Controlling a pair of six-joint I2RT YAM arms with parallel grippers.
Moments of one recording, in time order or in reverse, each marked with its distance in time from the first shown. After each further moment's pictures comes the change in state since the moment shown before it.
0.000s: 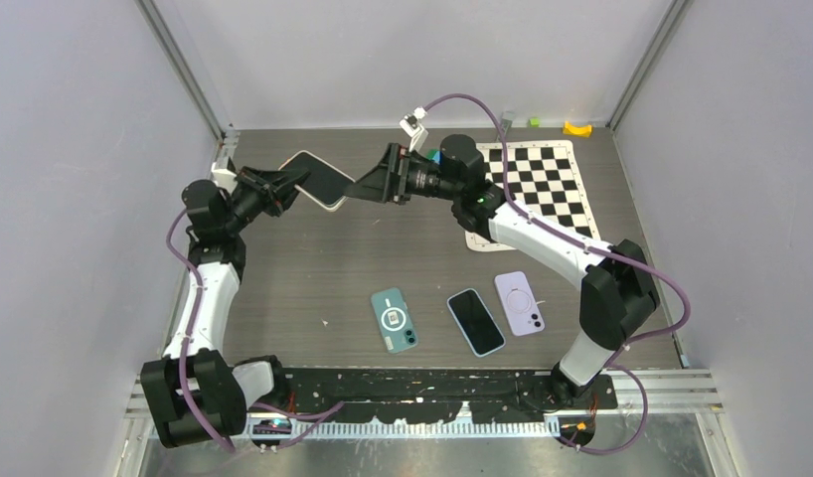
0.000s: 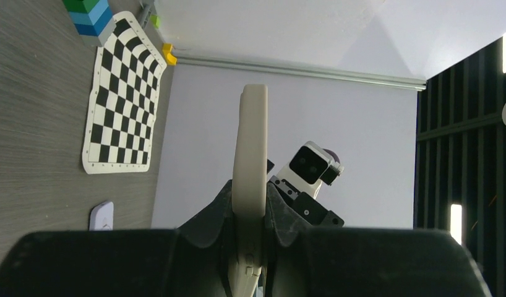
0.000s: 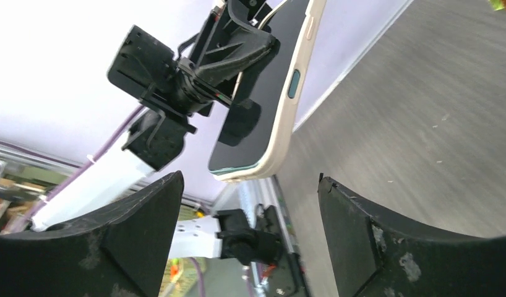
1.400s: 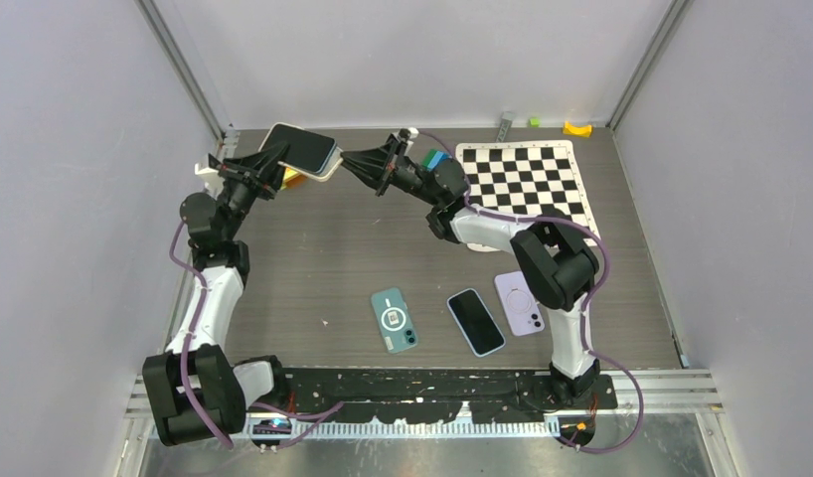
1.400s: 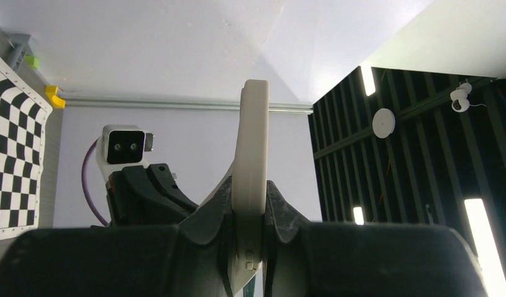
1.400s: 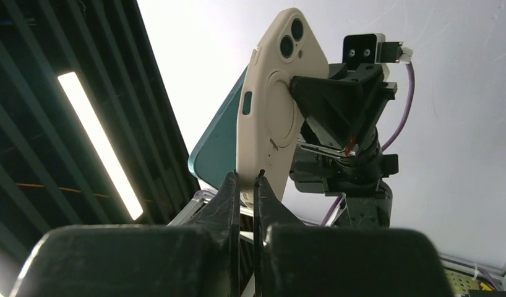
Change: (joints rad) left arm -0.011 0.007 -0.066 0.437 -0.181 -0.357; right arm -0.009 0.360 0.010 0.883 0.110 1.220
